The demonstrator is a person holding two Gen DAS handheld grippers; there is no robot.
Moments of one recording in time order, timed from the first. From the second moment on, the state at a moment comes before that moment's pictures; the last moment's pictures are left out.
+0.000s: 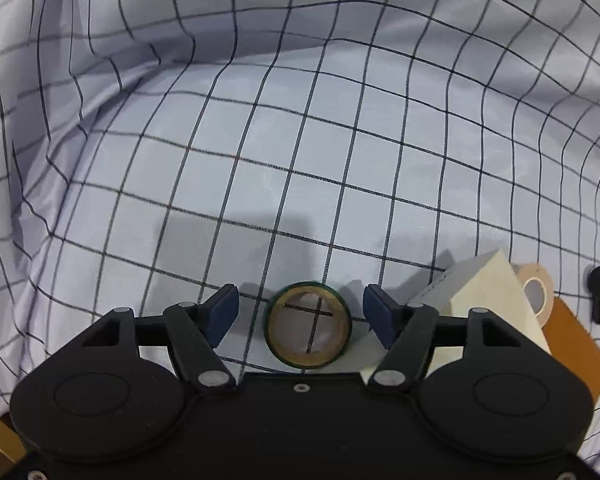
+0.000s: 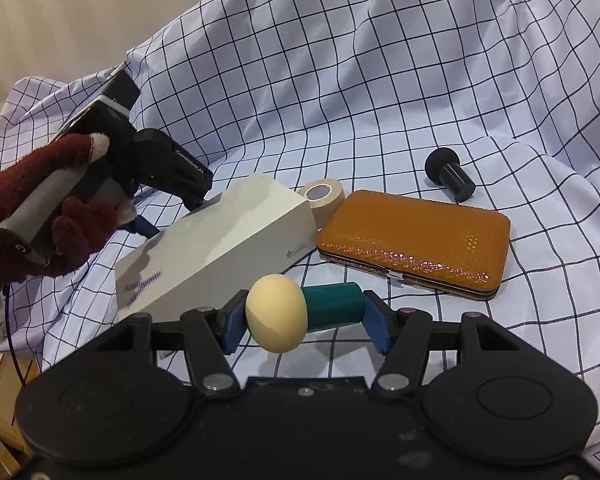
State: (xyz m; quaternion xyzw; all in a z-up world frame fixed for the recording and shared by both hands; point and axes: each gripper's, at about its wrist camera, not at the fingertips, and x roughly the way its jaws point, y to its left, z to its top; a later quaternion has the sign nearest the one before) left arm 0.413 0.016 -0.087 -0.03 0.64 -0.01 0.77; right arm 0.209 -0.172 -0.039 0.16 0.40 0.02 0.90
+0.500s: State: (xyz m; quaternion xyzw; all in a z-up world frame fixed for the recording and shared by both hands) left arm 0.407 0.046 -0.072 -0.09 0.58 -0.01 0.81; right arm 0.207 -0.174 -0.036 0.16 0.39 0.01 0.91
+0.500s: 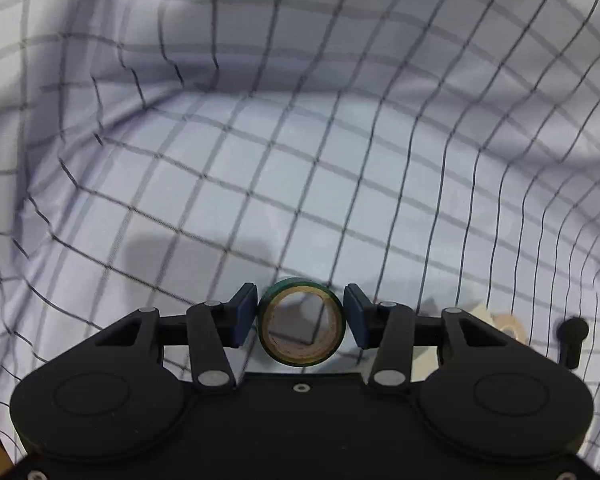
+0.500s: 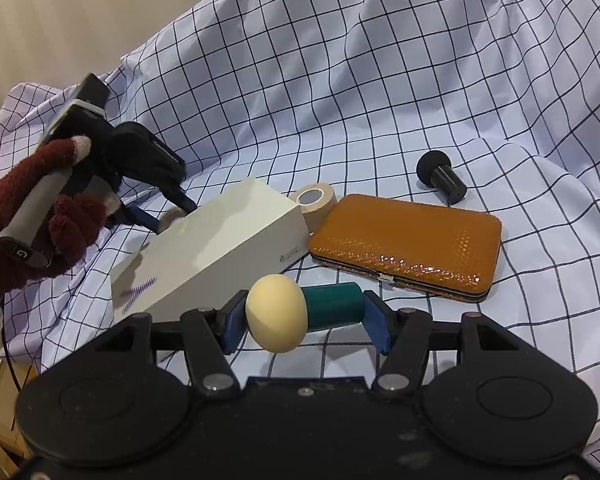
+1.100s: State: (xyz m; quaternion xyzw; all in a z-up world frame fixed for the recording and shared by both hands) left arm 0.279 0.038 0.044 -0.04 0.40 -0.04 0.91; right arm 0.157 -0.175 0.013 0.14 0.34 -0.01 0.93
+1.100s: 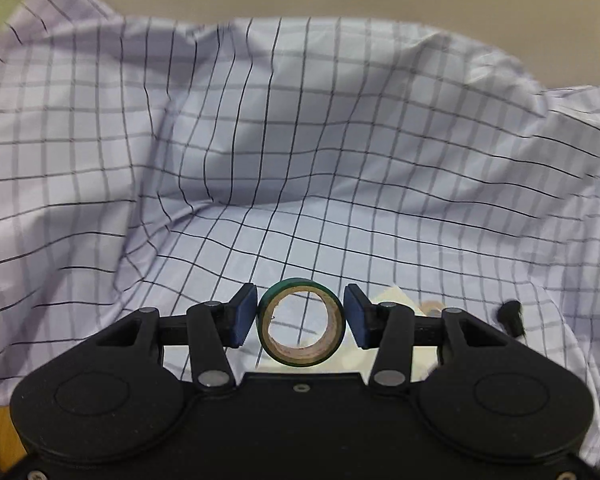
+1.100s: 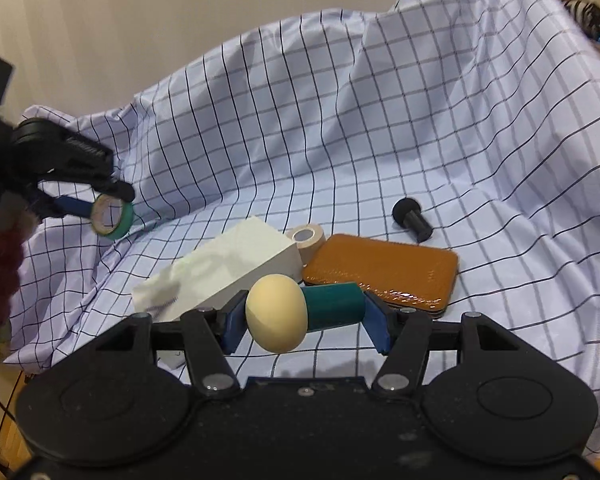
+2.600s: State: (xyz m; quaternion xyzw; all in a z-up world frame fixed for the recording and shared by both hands) left arm 0.030 0.000 -0.020 -0.02 0.45 -0.08 0.89; right arm -0.028 -0.176 0.041 0.16 0.31 -0.06 0.94
